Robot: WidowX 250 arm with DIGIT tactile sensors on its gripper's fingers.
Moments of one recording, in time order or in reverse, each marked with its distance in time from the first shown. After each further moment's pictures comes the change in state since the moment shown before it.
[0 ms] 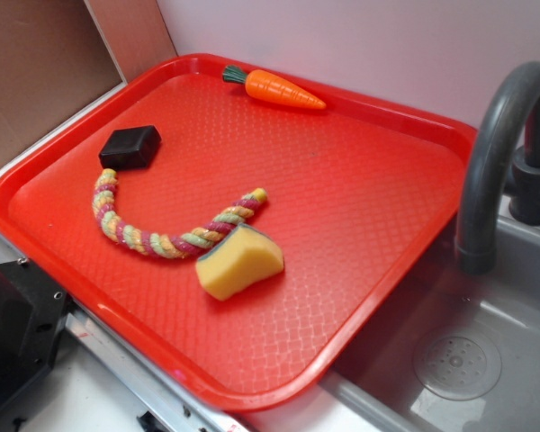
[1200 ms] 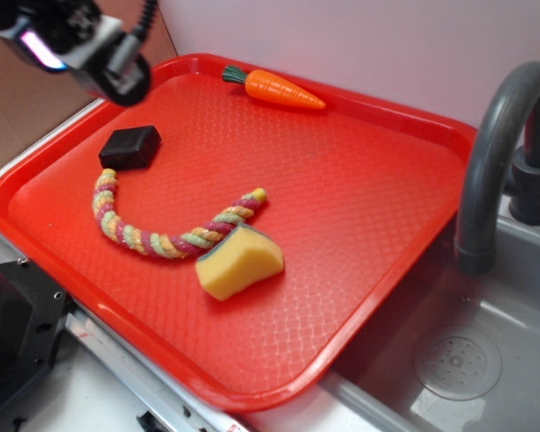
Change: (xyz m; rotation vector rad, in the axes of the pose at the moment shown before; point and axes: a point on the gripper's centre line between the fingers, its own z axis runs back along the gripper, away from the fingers) arm 0.040 -0.093 -0.050 -0.070 -0.139 -0.043
